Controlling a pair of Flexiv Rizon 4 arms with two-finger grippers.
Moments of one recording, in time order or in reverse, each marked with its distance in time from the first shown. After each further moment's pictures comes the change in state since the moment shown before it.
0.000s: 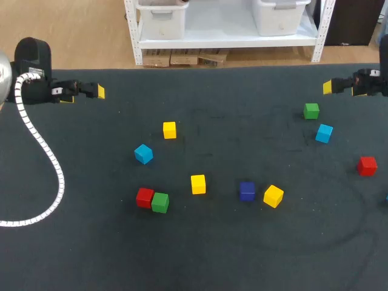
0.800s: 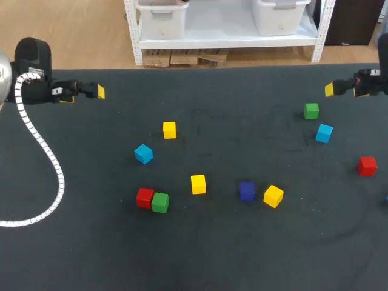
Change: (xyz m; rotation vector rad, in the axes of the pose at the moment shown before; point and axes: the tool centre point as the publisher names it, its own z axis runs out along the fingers) left arm 0.000 0.000 0.000 0.000 0.000 0.000; right arm 0.006 -0.011 0.003 0.022 0.084 -0.051
